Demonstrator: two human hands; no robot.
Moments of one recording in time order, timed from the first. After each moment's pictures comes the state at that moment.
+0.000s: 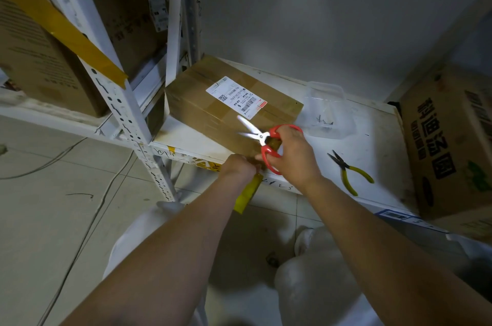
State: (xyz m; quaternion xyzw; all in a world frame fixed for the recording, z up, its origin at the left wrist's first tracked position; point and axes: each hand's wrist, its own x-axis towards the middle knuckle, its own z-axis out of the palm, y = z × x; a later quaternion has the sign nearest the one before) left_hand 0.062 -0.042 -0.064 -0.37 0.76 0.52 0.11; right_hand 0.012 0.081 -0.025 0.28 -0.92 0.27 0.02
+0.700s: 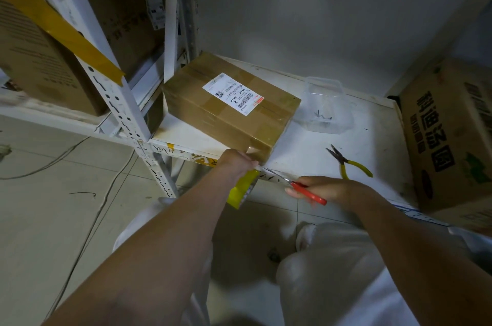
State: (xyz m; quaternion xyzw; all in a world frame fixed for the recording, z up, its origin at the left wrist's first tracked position) left_hand 0.061 -0.049 -0.061 -0.36 0.72 0.58 0.13; right_hand 0.012 0.161 -0.032 0.21 -0.83 0.21 -0.48
